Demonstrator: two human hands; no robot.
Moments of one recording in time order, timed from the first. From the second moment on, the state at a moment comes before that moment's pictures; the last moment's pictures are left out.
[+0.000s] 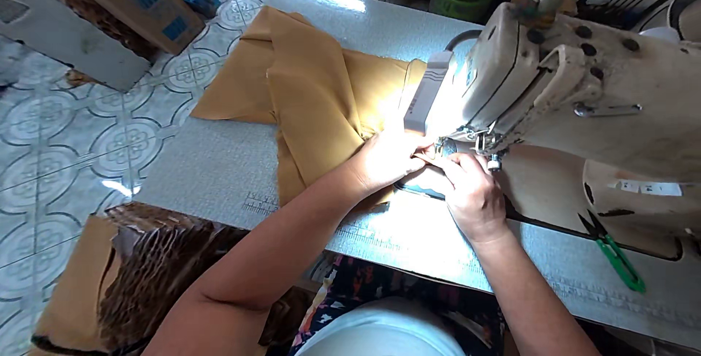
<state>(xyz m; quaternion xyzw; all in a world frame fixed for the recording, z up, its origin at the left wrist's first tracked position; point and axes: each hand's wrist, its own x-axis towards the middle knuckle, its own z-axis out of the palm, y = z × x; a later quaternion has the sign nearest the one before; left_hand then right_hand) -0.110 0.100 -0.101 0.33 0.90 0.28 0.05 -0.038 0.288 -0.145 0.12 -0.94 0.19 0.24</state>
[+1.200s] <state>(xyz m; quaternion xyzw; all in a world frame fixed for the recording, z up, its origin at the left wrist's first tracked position) -0.111 0.075 -0.136 0.56 0.78 0.26 -0.11 -0.017 0.284 -0.147 0.16 -0.94 0.14 0.26</state>
